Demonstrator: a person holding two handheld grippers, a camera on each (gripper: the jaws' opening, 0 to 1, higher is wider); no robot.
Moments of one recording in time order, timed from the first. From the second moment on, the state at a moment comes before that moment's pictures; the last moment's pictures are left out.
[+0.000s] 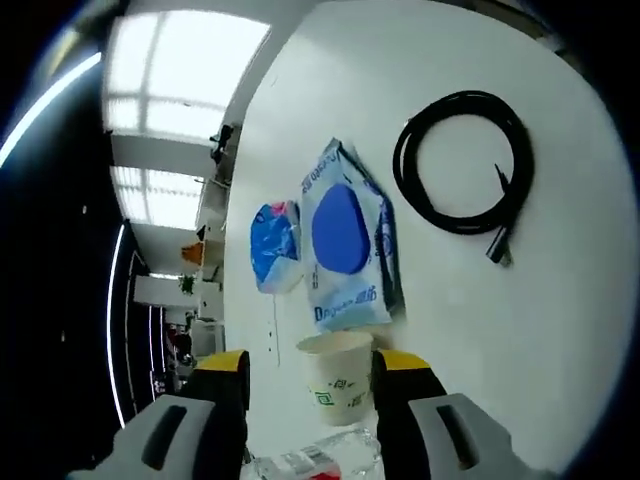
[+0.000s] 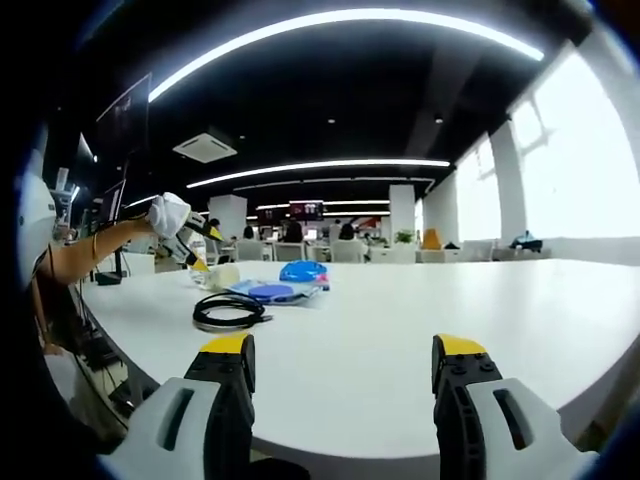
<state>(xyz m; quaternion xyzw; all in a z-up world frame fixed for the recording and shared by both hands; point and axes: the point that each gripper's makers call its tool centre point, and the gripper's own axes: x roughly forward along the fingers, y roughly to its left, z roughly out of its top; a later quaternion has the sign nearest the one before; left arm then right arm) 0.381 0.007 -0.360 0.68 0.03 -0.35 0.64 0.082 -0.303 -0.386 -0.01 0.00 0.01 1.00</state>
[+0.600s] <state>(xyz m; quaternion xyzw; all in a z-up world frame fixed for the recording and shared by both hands) 0.383 0.000 -0.382 0.84 0.03 -0.24 0.48 0.074 -0.319 -0.387 0.01 -0.01 -0.02 1.00</state>
